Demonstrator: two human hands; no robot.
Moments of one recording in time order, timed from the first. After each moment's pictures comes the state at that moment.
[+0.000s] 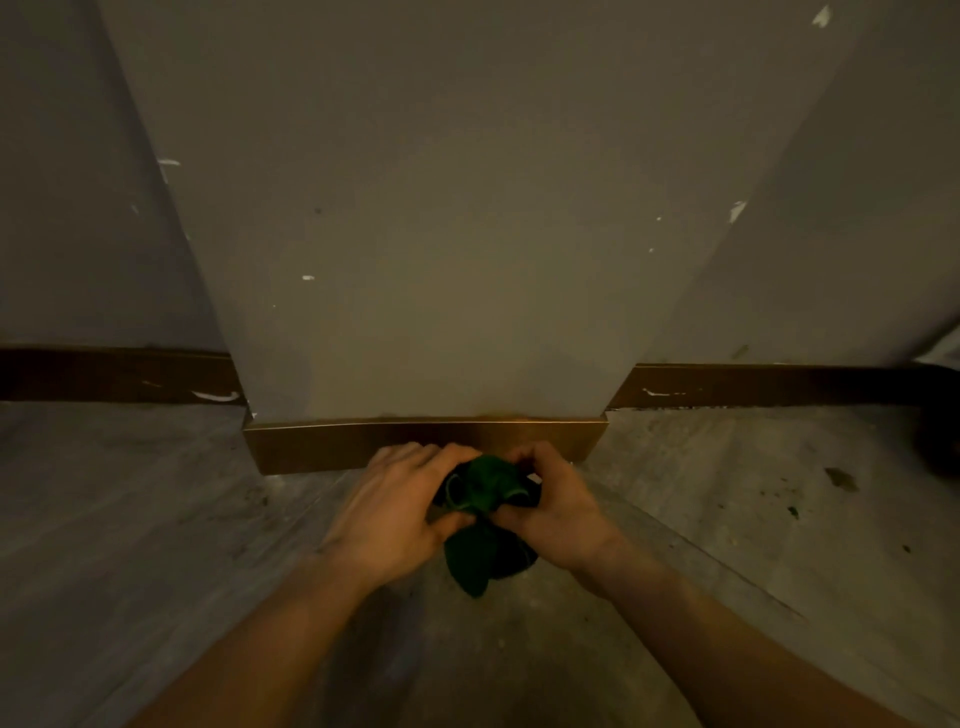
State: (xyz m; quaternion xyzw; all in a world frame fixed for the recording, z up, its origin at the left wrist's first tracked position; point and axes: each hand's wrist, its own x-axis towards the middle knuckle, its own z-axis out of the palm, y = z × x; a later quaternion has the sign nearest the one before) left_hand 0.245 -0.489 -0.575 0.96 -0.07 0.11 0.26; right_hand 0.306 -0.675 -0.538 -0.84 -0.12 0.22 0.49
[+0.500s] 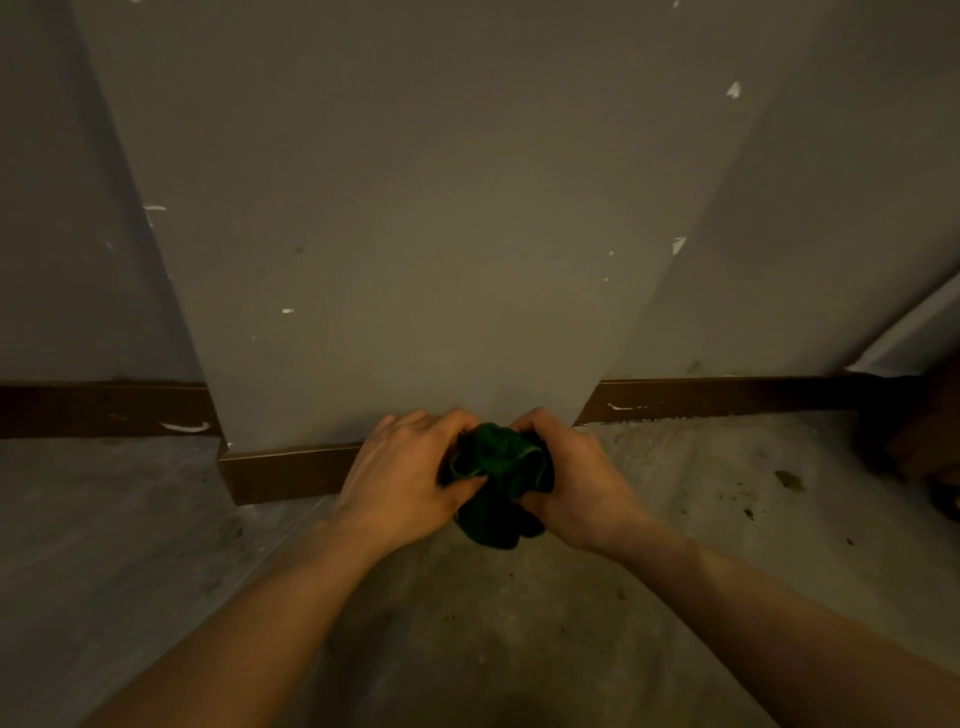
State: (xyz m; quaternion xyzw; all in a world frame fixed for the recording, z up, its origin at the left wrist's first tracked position) left_hand 0.273 -0.502 -0.519 0.94 -0.07 0.18 0.26; right_hand 0.327 -0.699 -0.482 -0.90 -0.28 0.07 0.33
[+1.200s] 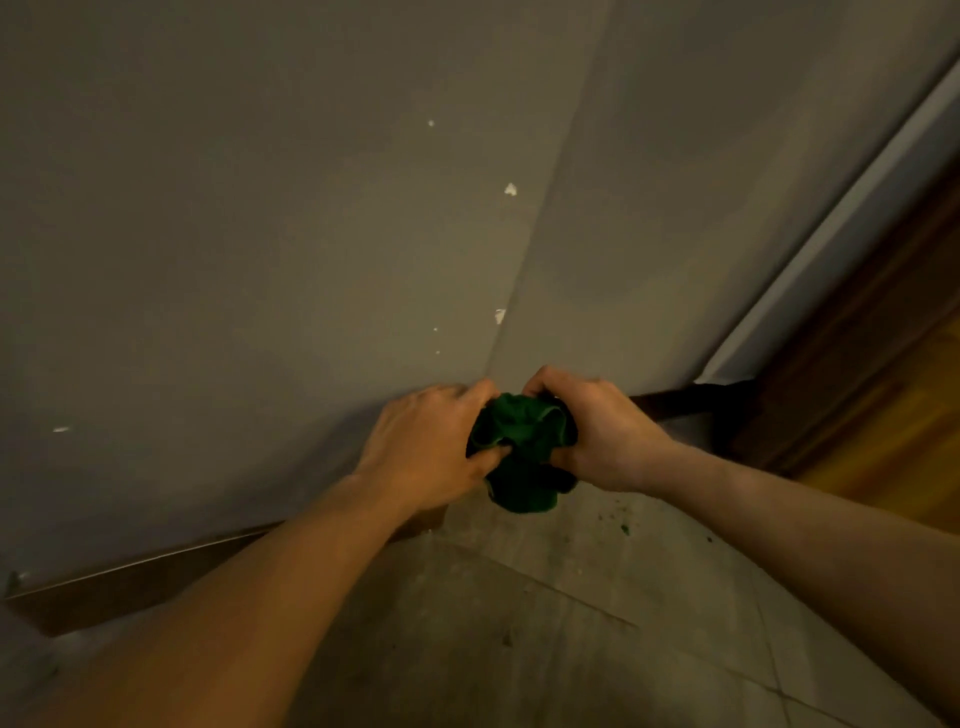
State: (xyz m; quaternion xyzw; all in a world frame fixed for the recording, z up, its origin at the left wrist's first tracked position) left_hand 0.383 -0.619 -0.419 0.94 -0.17 0.18 0.24; right_hand 0.411 -0.824 -0.356 -0.94 -0.30 -0.01 0.16
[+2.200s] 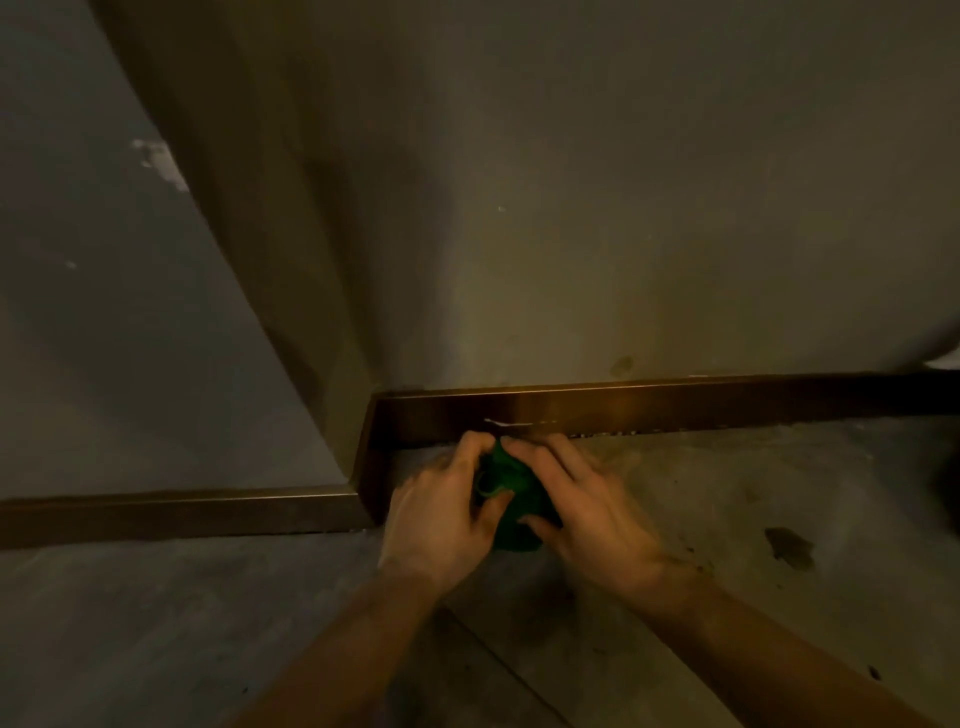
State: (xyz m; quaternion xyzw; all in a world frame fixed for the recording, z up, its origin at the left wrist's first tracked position) left_hand 0.488 -0.773 -0.615 0.94 0.10 0.11 0.31; right_hand 0.567 -0.942 -0.606 -0.87 -0.44 0.03 0.22
